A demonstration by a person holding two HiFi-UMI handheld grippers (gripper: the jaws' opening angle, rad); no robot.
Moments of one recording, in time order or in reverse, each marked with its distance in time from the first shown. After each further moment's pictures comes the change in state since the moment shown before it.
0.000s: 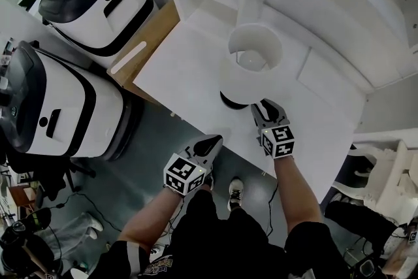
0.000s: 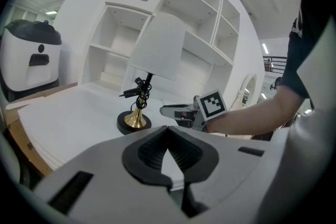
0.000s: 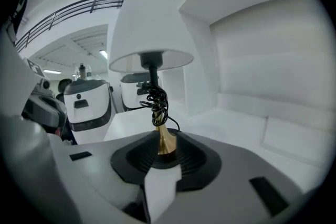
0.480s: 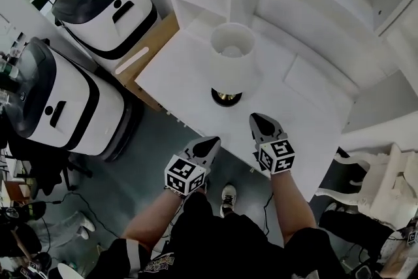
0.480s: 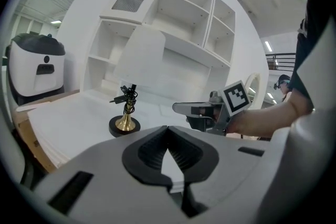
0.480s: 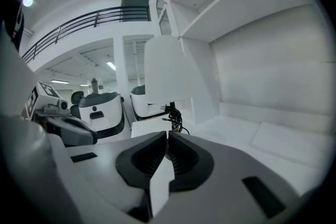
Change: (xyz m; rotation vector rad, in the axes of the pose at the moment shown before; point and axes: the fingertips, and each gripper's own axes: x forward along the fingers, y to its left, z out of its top) left arm -0.010 -0.065 0.011 0.007 -0.050 0.072; right arm -0.105 0.032 0.035 0.039 -0.063 0.072
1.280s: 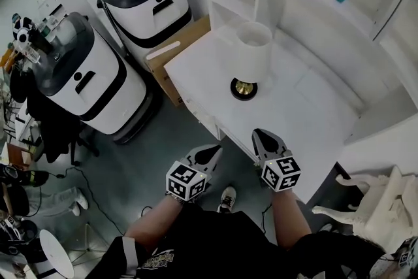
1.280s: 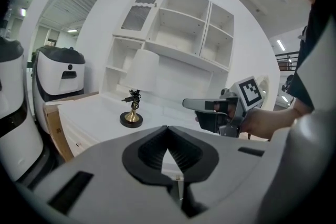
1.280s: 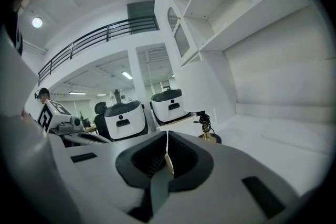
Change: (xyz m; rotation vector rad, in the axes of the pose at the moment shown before) left arm -0.090 -0.071 -0.021 -0.046 -0.051 0.147; right arm -0.098 0.095 0.014 0.043 -0.042 0.171
